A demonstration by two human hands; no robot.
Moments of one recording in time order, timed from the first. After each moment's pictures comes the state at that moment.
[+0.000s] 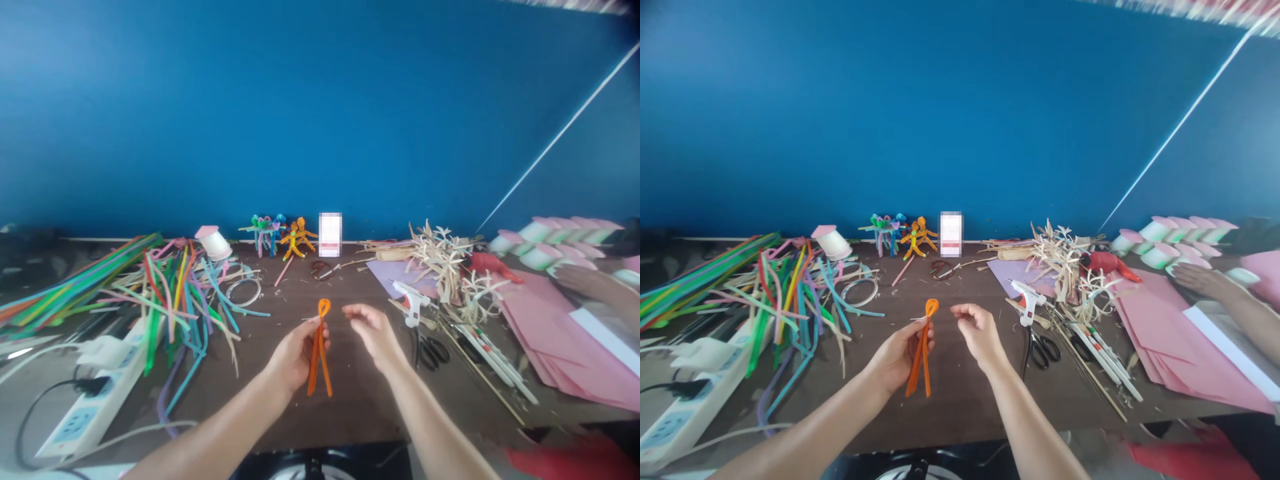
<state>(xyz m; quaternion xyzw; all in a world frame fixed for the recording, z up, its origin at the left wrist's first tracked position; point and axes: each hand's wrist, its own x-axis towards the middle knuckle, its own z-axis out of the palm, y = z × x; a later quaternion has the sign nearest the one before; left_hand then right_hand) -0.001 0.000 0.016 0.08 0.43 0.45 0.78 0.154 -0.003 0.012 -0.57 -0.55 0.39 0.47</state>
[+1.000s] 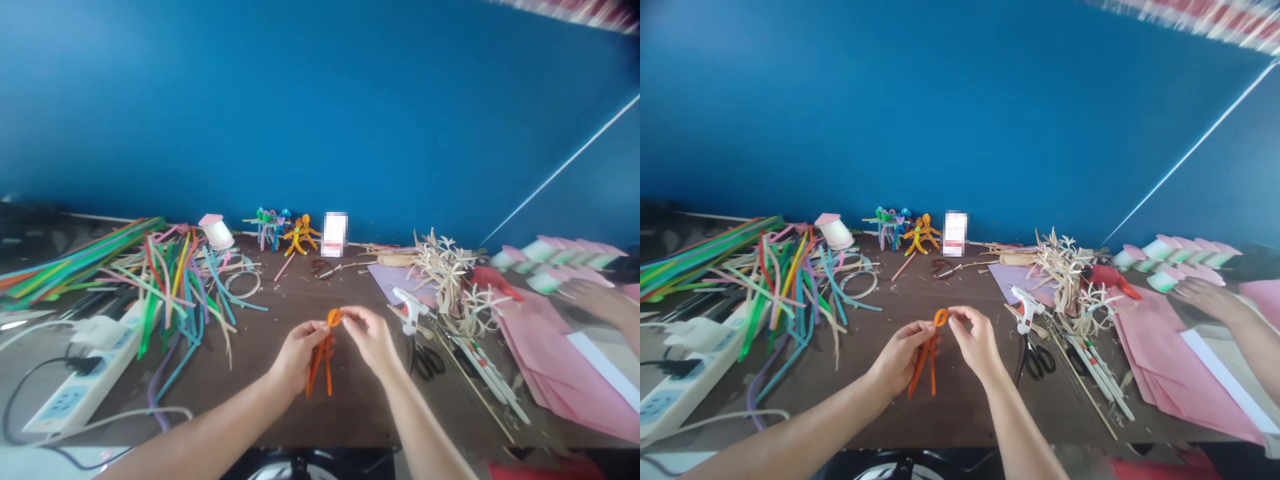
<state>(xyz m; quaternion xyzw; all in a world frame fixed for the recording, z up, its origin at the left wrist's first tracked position) 0.010 -0.011 0.002 0.20 0.41 0.48 0.75 0.153 -0.005 0.019 -0.56 -0.63 0.32 0.43</state>
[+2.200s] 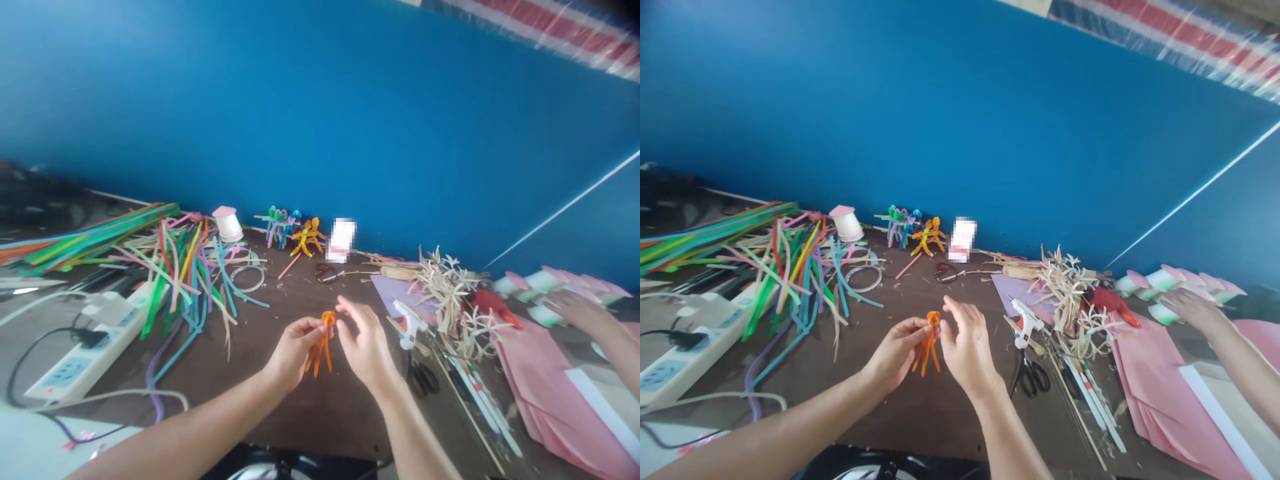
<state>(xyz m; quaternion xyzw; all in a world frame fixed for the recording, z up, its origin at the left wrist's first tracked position) 0.006 -0.010 0.004 0.23 0.36 0.54 0.72 0.140 -0.009 0.049 -0.49 -0.77 0.11 0.39</state>
